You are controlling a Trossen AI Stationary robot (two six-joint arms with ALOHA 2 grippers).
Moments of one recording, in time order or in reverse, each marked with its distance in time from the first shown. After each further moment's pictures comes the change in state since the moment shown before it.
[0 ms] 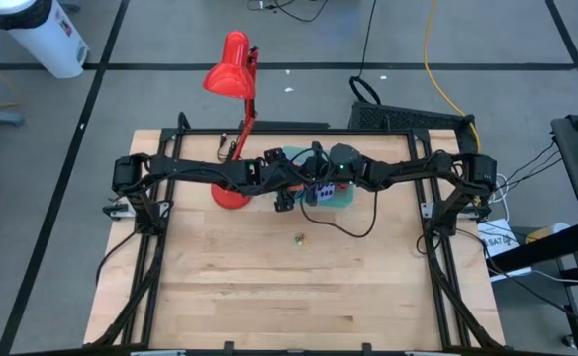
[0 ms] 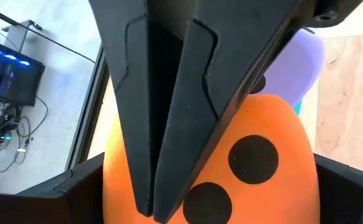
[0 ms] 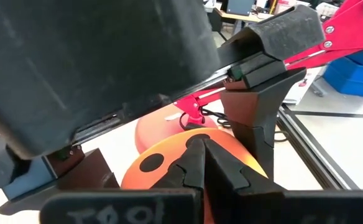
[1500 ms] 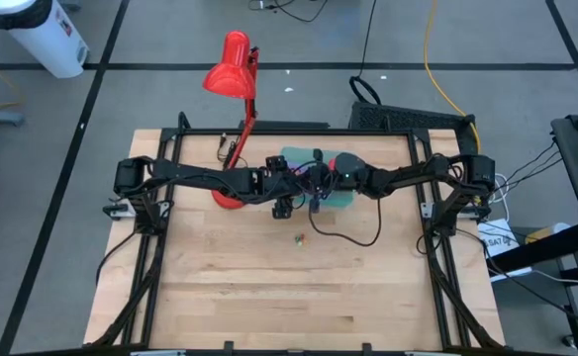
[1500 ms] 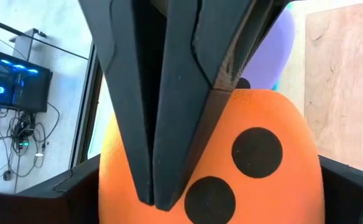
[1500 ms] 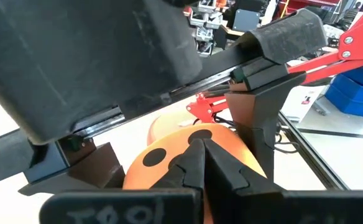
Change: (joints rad) left arm -0.074 0.023 0.000 -0.051 -0.048 0.020; right arm 0.002 0.003 0.000 0.171 0.021 -0.028
